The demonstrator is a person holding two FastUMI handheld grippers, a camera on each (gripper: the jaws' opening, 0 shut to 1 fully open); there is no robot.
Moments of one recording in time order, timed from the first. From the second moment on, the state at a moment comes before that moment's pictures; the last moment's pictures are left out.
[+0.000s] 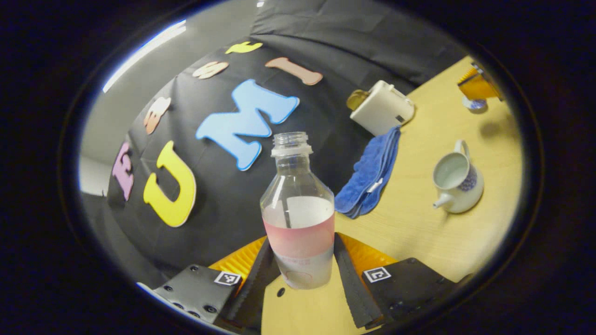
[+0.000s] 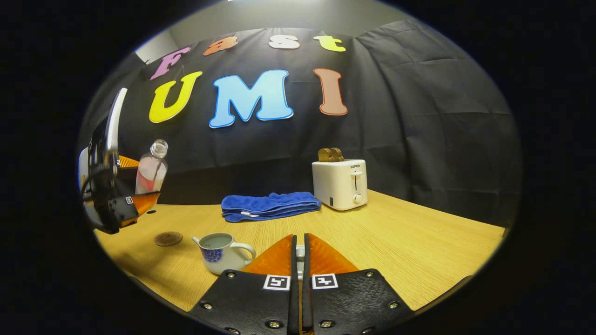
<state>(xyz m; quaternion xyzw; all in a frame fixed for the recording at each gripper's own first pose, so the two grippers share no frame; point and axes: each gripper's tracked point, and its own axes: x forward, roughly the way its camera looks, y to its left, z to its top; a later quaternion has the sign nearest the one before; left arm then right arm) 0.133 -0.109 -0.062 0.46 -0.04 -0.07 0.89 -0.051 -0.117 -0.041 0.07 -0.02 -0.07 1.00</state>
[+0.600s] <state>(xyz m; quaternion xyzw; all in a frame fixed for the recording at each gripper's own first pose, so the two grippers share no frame) 0.154 -0.121 -0.127 0.11 0.04 -0.09 0.99 -0.049 -0.105 -0.040 0.04 -0.02 -0.06 1.00</state>
